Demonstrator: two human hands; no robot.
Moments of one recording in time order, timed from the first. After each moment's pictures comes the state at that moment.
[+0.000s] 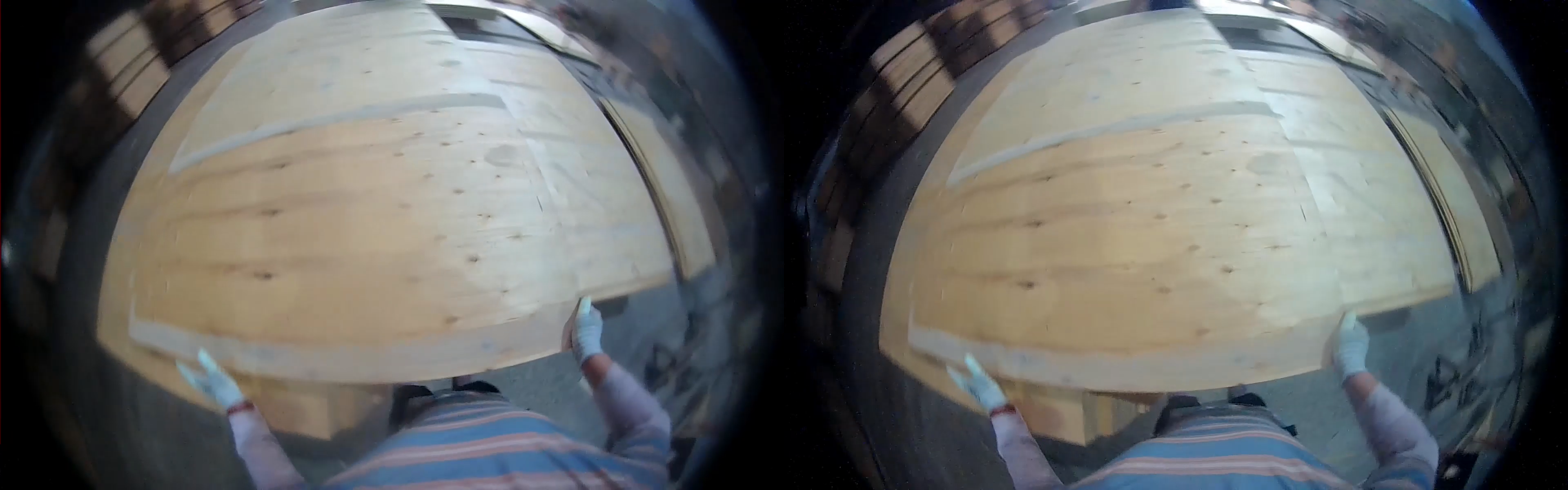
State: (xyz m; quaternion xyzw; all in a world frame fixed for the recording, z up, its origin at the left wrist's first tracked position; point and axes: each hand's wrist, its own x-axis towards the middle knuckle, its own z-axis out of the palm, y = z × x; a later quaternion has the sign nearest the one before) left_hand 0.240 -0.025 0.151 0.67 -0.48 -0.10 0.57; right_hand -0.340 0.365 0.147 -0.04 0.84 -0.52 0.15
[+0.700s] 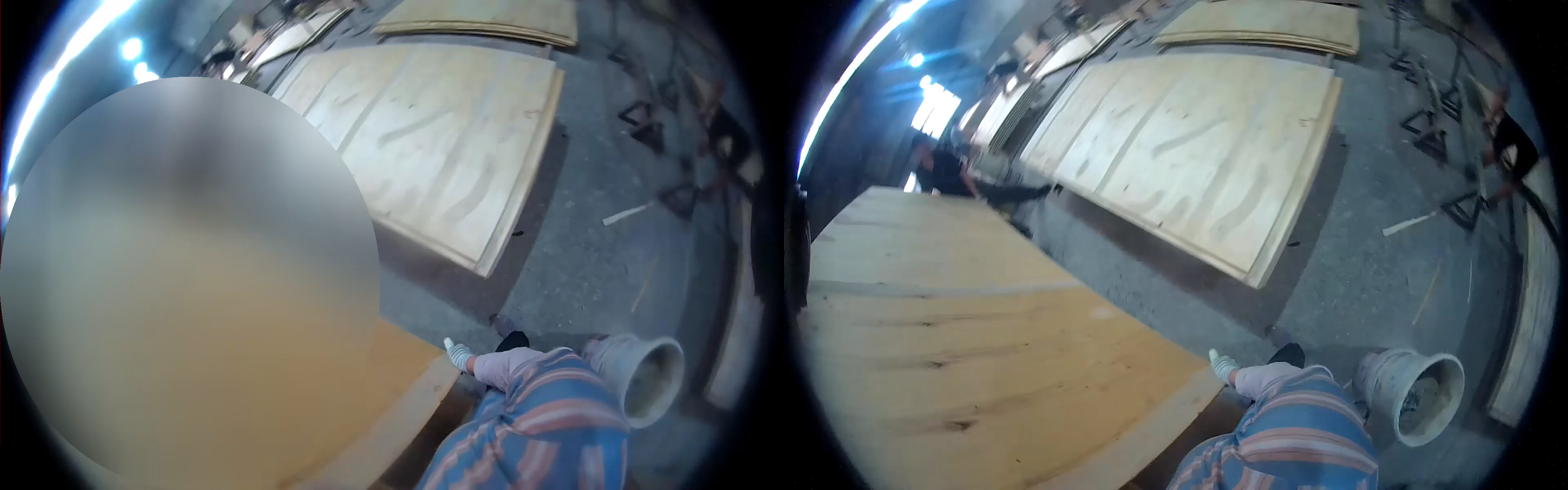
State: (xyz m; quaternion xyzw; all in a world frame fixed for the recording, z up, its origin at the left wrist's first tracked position) left_hand -0.202 -0.012 0.412 0.09 -0.85 -0.09 0.51; right_hand -0.221 0.217 -0.111 0.18 0.77 -0.43 0.44
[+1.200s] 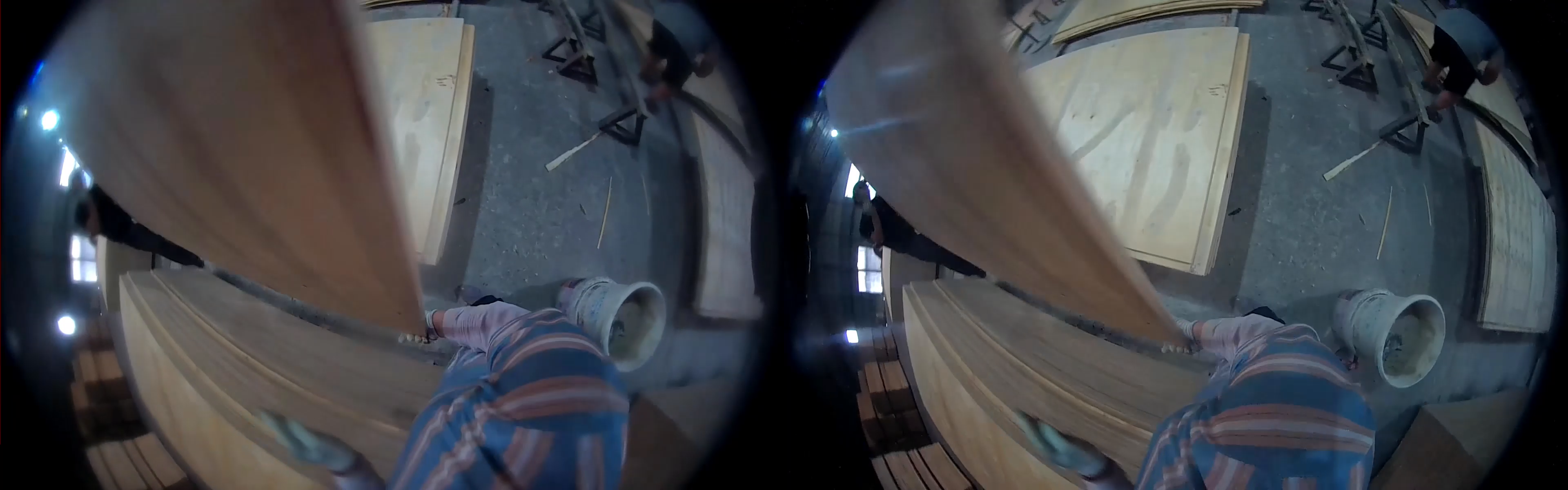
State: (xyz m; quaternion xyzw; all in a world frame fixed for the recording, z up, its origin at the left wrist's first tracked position) left_hand -0.218 0.092 0.239 0.12 -0.89 -0.27 0.34; right_hand -0.337 0.264 -0.145 0.21 0.45 -0.65 0.57
